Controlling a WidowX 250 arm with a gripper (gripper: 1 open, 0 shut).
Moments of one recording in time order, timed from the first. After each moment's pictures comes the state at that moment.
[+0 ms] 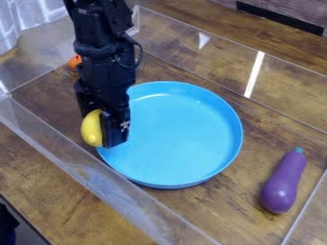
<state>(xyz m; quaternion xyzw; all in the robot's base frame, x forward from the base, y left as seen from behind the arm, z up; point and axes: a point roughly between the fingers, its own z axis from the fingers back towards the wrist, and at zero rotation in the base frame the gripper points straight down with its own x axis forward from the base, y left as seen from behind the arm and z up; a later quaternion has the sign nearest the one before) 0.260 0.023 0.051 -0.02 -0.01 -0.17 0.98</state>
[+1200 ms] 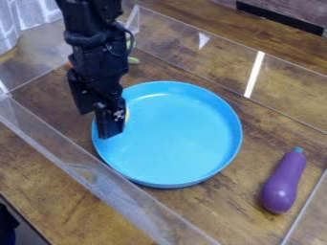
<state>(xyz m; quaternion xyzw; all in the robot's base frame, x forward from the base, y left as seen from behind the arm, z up) 0.268 0.032 0.058 -0.01 -0.04 -0.17 0.99</state>
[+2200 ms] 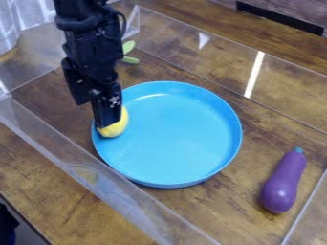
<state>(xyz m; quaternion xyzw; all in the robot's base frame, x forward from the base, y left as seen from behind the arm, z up) 0.265 0.036 0.074 -0.02 -0.05 -0.16 0.99</state>
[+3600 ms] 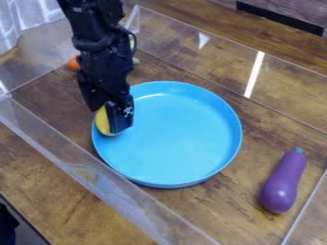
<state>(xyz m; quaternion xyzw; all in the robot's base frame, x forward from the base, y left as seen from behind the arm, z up) 0.290 0.041 0.043 -0.01 -0.08 -0.15 0.99</state>
